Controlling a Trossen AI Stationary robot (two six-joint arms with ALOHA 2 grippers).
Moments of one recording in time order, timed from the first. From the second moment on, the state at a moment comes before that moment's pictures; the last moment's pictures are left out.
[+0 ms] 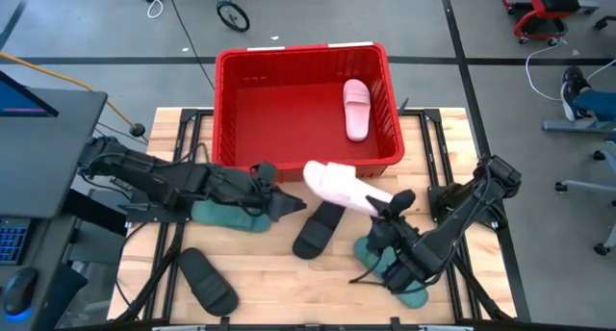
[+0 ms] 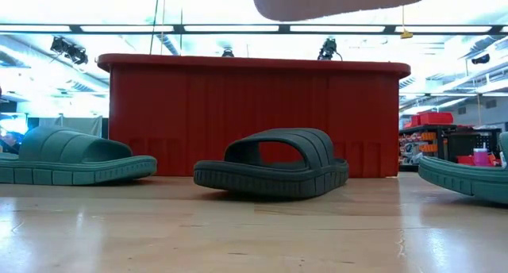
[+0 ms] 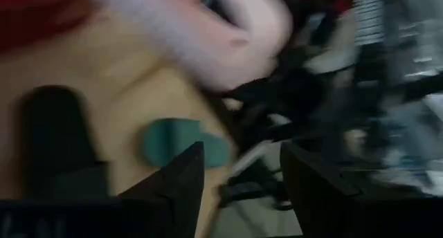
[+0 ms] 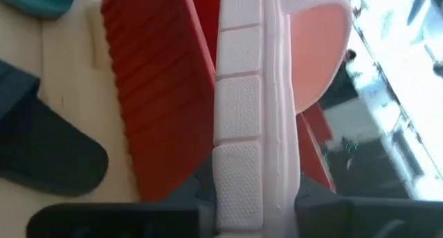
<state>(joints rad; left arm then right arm) -0.26 1.31 1.13 -0.13 -0.24 -1.12 0.73 1.71 1.43 -1.58 1.29 0.88</state>
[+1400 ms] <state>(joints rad) -0.13 1.31 1.13 0.05 -0.19 -0.86 -0.50 1.81 1.50 -0.78 0.54 0.18</state>
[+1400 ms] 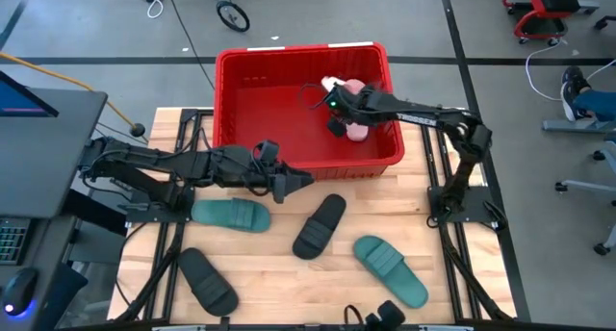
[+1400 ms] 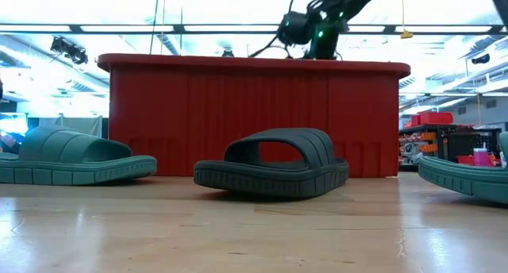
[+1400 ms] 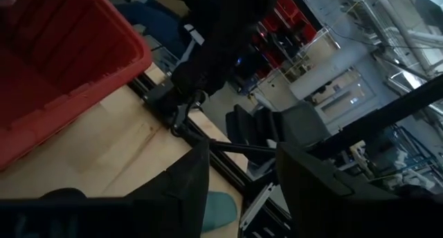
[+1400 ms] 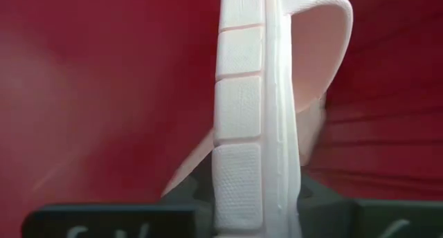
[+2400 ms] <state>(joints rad) -0.13 1.32 1.13 -0.01 -0.13 -0.85 -0.52 1.91 1.51 -0.56 0.39 0.34</state>
